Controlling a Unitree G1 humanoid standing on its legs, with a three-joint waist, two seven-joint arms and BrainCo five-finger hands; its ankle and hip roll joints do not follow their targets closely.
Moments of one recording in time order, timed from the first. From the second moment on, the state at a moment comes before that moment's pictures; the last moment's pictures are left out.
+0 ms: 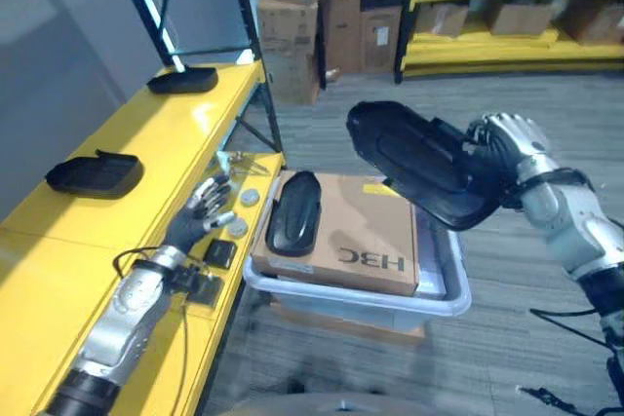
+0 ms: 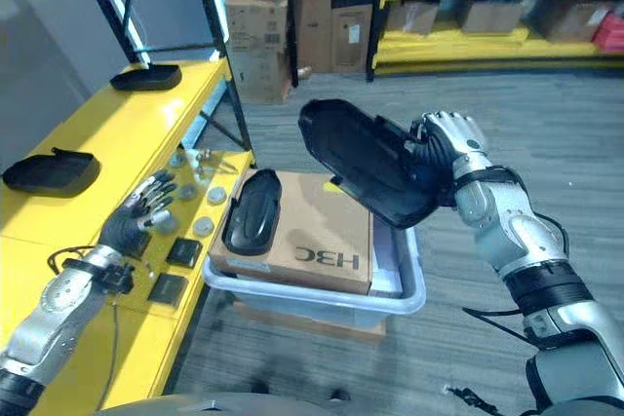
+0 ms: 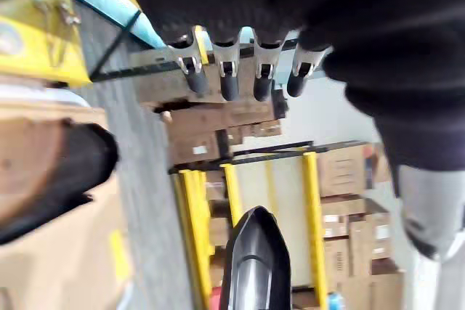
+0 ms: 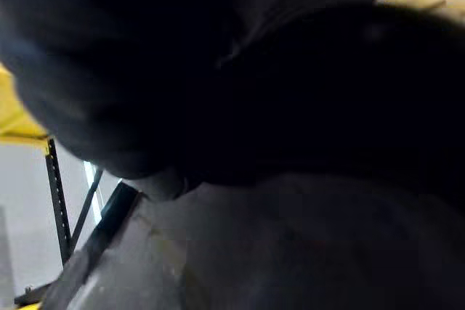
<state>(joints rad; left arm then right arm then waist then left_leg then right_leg) 0.04 0.52 -0.20 -0.15 -0.59 -0.05 -0.03 -0.43 -0.99 0.23 0.18 -0.48 -0.01 -0.18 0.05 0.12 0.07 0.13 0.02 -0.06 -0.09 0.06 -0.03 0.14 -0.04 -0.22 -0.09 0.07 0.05</state>
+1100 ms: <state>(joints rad) -0.15 0.41 -0.42 -0.11 -0.84 -0.11 0.19 -0.55 -0.72 0.56 -0.10 -0.62 -0.11 -0.29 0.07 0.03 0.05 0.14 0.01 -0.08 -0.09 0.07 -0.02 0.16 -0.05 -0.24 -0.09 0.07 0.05</state>
